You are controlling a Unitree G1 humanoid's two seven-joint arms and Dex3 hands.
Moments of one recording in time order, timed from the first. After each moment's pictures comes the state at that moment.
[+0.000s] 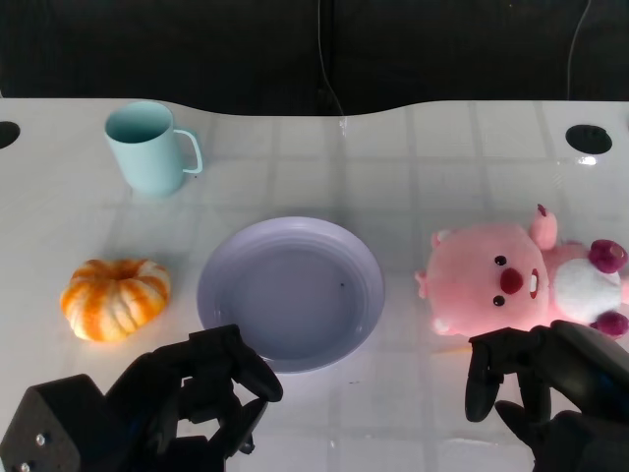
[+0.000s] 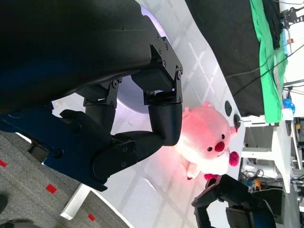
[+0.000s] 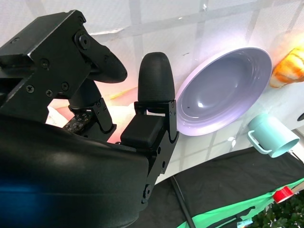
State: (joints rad) left arm 0.25 0.20 -0.09 -0.37 -0.14 0.17 -0.35; right arm 0.11 -0.36 0.17 -0.26 -0.44 -0.05 0.27
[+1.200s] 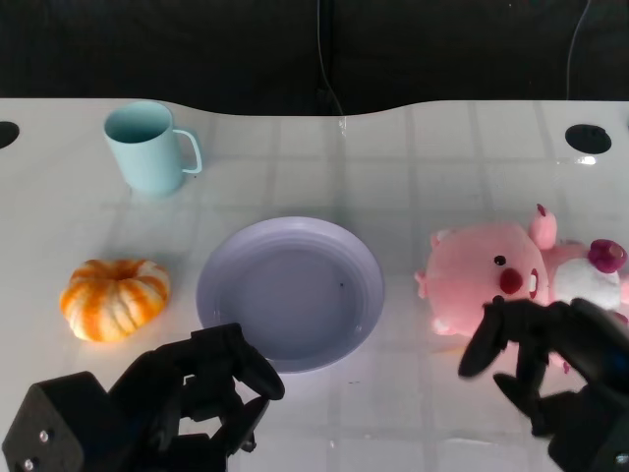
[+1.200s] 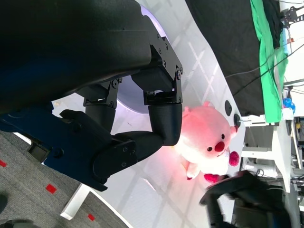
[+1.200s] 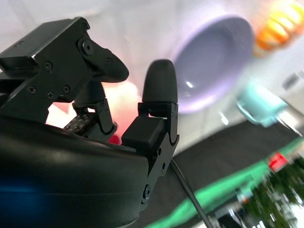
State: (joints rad) left arm 0.24 0.20 -0.09 -0.36 -0.13 0.18 -0.35; right arm 0.11 -0.31 0.10 -0.31 -0.36 -0.02 0.22
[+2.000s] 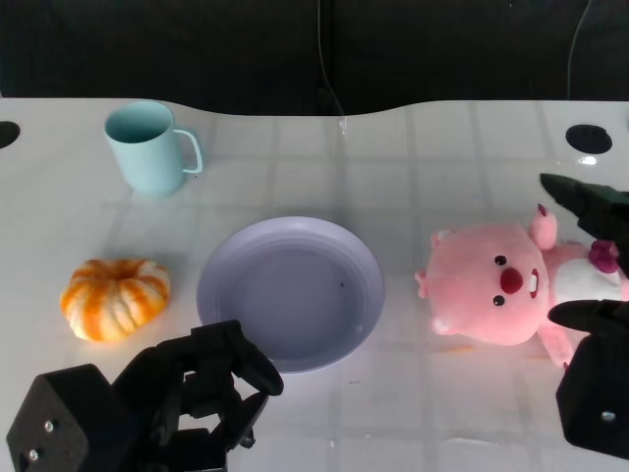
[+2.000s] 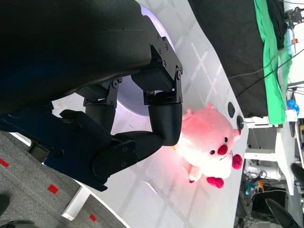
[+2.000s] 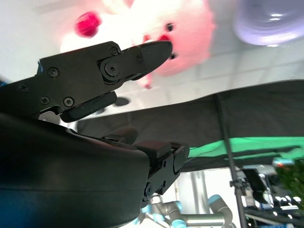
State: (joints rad) left arm 0.22 0.20 -0.09 -0.34 -0.13 0.19 -0.35; right arm 0.02 -0.45 0.04 -0.60 -0.79 0.29 0.39
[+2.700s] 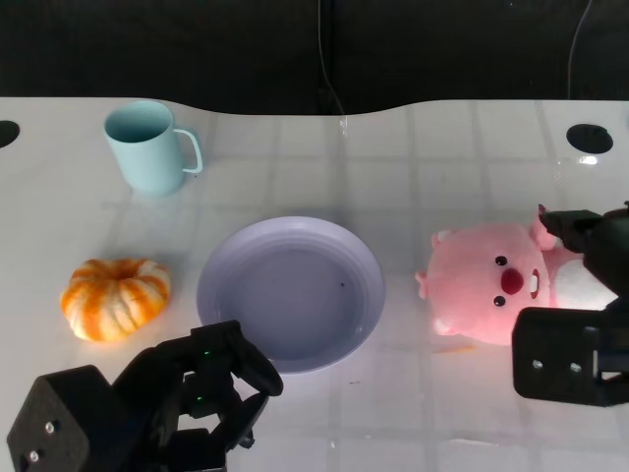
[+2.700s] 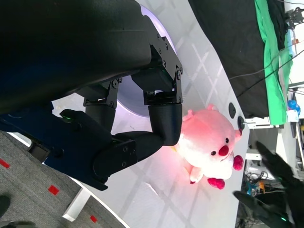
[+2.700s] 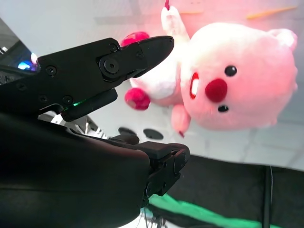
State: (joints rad) left arm 0.22 0.20 -0.09 -0.34 -0.12 0.18 -0.35; right arm -0.20 -0.49 0.22 -0.27 -1.03 0.35 0.59
